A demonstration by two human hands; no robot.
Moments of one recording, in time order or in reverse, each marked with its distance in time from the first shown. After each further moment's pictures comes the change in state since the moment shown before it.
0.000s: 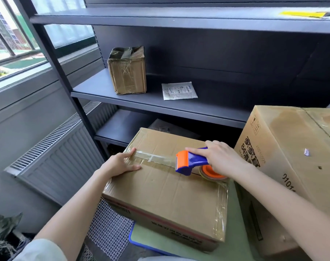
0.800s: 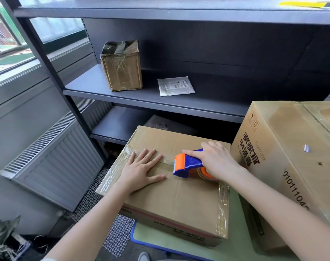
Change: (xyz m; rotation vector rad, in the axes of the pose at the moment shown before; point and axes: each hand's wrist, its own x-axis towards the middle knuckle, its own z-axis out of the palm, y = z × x) left_hand -0.017 0.037 0.052 0.534 0.129 0.428; right_hand 0.003 -0.021 0.011 -0.073 -0.014 0.046
